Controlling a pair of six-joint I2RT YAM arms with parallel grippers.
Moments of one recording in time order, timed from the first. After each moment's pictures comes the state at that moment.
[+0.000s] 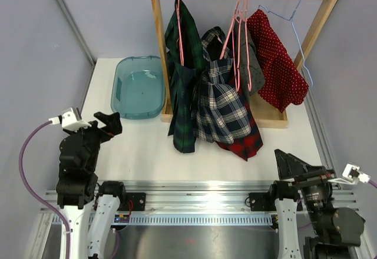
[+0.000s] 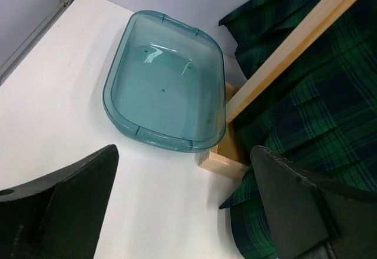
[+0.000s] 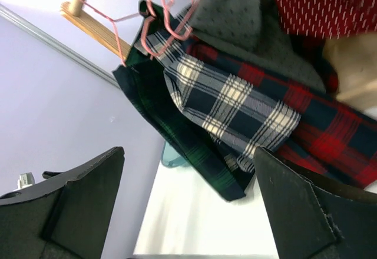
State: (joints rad) left arm -0.03 0.37 0.82 -0.56 -0.09 -0.44; right arm -0.12 0.03 1.09 -0.97 -0.27 0.92
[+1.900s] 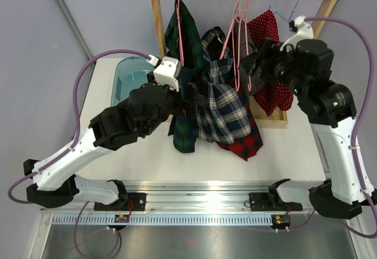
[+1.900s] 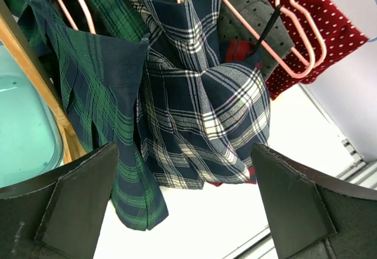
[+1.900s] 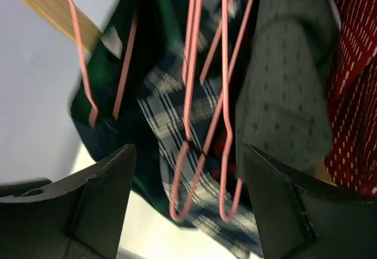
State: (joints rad) left arm -1.11 1.23 1.65 -0.69 -0.54 -0.36; right arm 0.41 1.28 1.97 -0.89 0.06 0.47
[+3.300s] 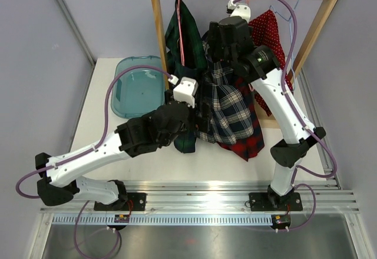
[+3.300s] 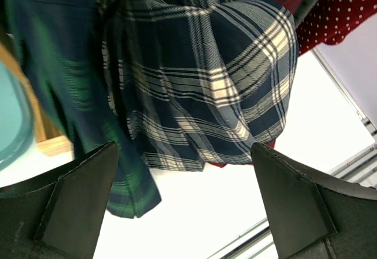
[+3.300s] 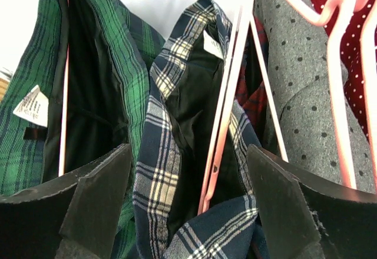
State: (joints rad) left arm -1.17 1.24 1.39 -0.55 -0.58 -0.44; right arm 0.64 1.84 2.35 -0.92 0.53 0.39
